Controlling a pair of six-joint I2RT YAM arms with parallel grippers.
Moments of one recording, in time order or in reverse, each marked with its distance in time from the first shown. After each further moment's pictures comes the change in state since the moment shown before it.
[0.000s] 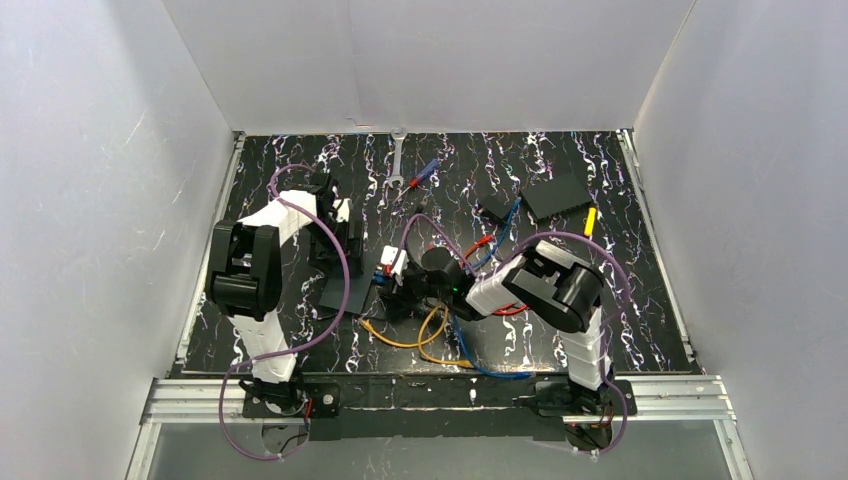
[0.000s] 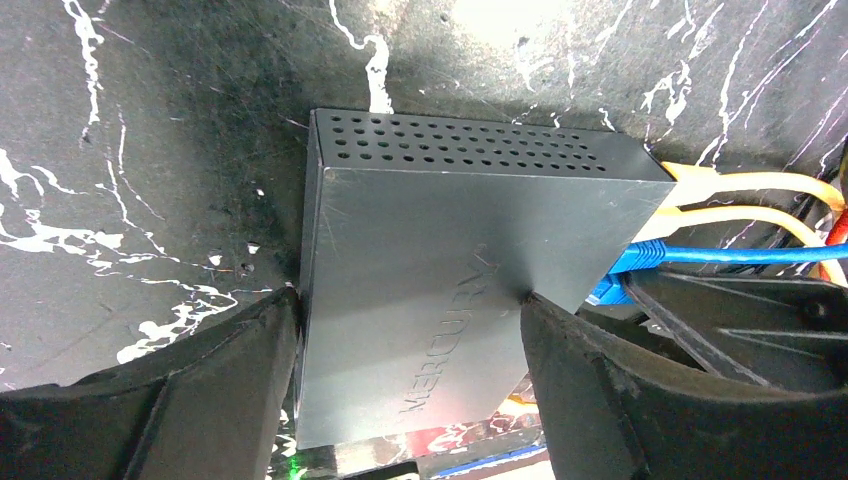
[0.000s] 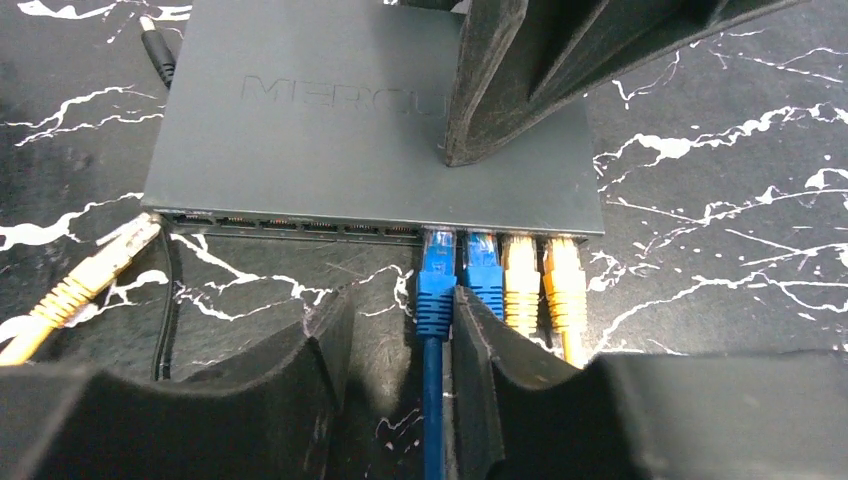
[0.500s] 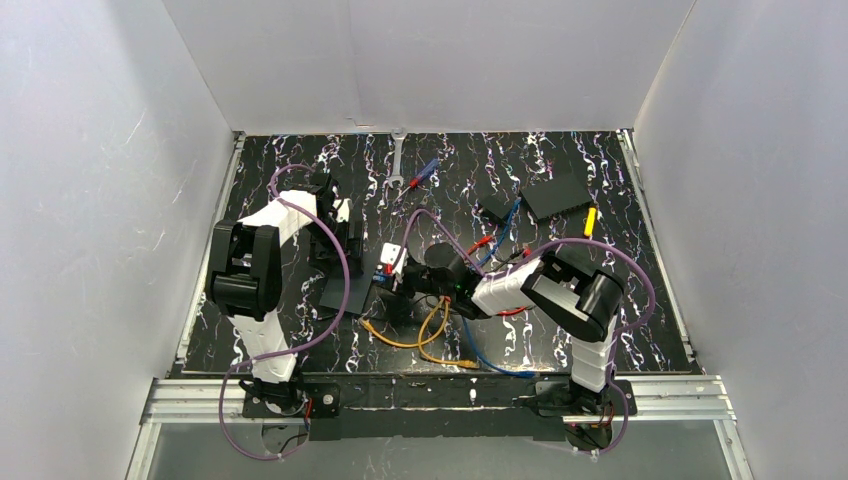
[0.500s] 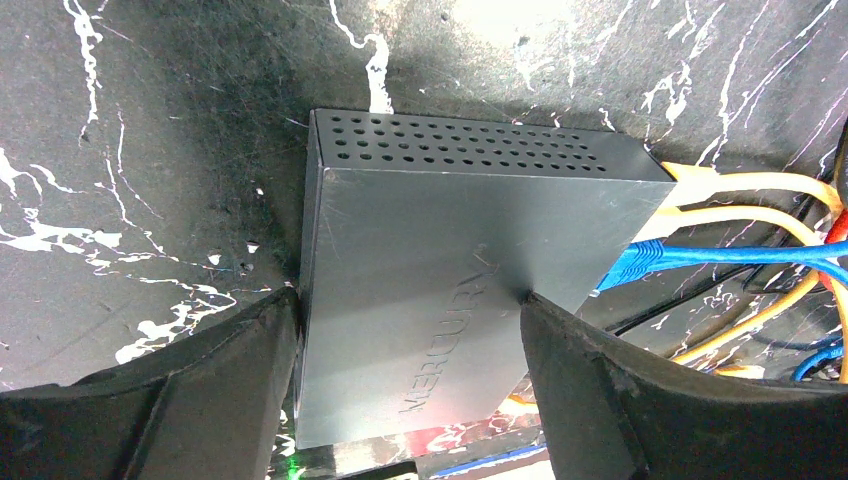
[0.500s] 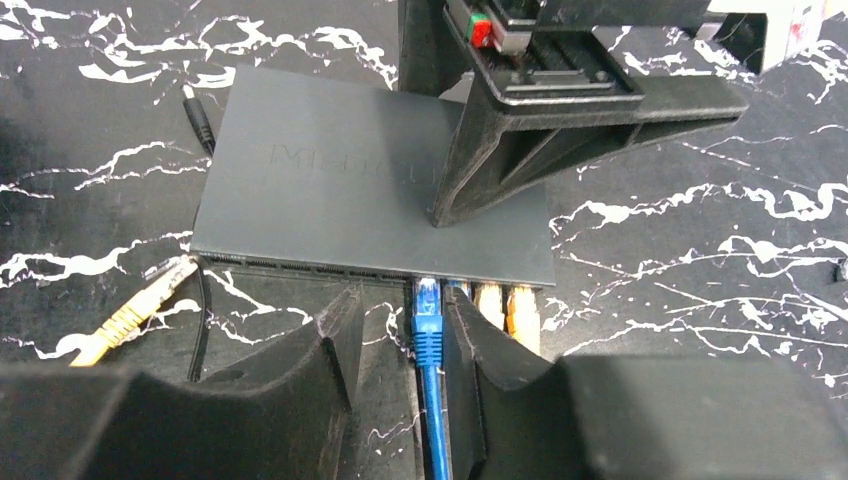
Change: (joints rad) left arm -0.002 0.000 -0.002 0.000 0.004 -0.007; right arm 0.014 -0.133 -0.020 -0.047 0.001 -0.056
